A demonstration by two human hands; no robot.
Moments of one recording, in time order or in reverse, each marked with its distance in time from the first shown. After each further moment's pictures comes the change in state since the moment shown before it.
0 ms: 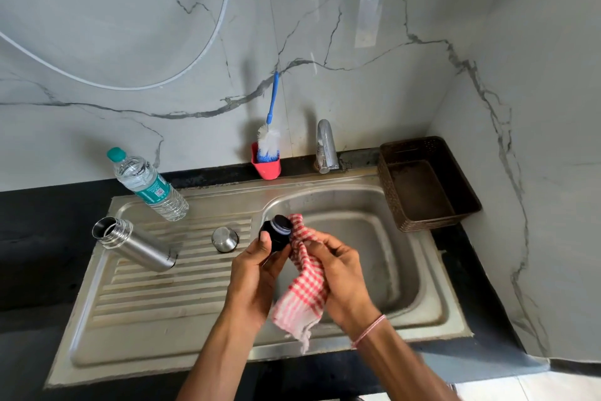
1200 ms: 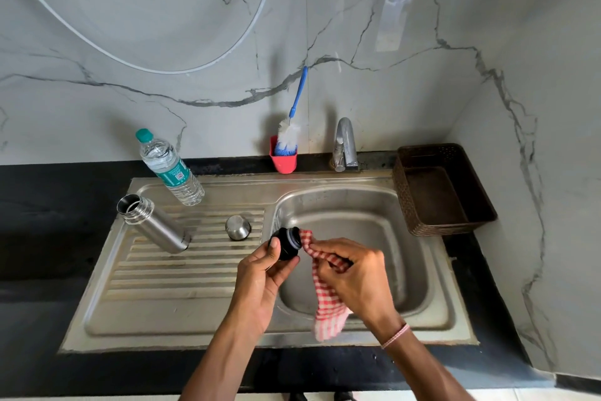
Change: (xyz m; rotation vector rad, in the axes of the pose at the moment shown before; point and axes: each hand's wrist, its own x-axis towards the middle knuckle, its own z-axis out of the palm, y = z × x) left_hand -0.017 -0.006 -0.025 -0.038 0.018 0.061; right_hand -0.017 -0.010 -0.024 -1.117 -0.193 -0.697
